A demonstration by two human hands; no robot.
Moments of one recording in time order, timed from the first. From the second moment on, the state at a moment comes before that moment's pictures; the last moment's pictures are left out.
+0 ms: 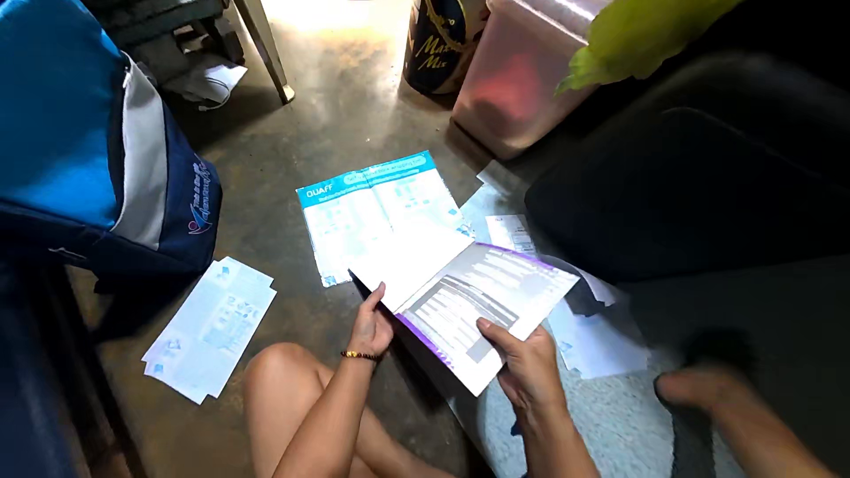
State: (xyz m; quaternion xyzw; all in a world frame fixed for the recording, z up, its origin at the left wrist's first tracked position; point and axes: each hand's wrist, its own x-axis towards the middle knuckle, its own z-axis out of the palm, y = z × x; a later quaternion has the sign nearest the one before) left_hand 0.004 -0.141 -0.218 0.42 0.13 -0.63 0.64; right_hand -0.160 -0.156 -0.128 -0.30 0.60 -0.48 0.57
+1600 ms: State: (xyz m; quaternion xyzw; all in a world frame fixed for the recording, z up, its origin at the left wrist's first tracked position) left_hand 0.010 -0.006 -0.108 0.44 -0.06 -0.39 0.80; right_hand -0.256 -0.086 -0.227 -0.43 0.78 -0.28 0.35
